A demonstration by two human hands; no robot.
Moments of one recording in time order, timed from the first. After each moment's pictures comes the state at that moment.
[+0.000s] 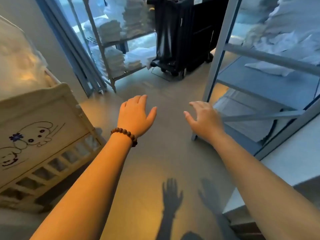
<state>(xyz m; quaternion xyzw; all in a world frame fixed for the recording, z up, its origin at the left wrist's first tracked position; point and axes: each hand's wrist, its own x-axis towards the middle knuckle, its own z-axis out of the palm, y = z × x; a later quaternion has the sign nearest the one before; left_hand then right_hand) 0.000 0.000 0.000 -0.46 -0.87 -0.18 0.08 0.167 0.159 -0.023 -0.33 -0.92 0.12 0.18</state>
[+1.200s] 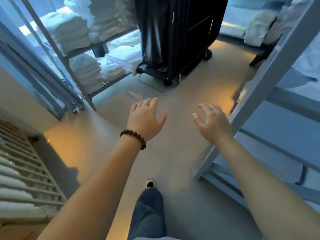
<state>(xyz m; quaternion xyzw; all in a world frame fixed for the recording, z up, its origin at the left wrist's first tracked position) -0.313 0.463 -0.044 -0.51 -0.85 -0.14 0.02 -0.135 0.600 -0.073 -0.40 -0.89 0.14 0.19</state>
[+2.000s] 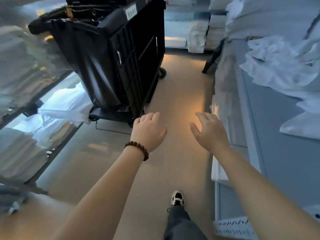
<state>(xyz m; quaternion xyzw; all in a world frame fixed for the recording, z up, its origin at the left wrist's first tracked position) -0.551 0.895 -0.063 -0.68 -0.72 -0.11 -0.02 -0.341 0.949 -0.084 -0.58 -0.79 0.08 0.20</state>
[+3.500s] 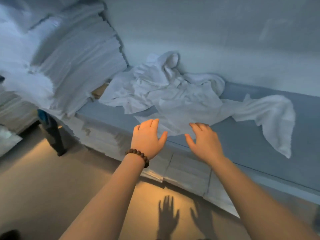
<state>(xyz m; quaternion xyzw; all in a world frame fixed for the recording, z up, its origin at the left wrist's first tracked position) -0.300 1.717 -0.056 -0.98 -0.12 -0.10 -0.09 -0.226 1.529 -0.077 -0.94 -0.26 -0.05 0.21</state>
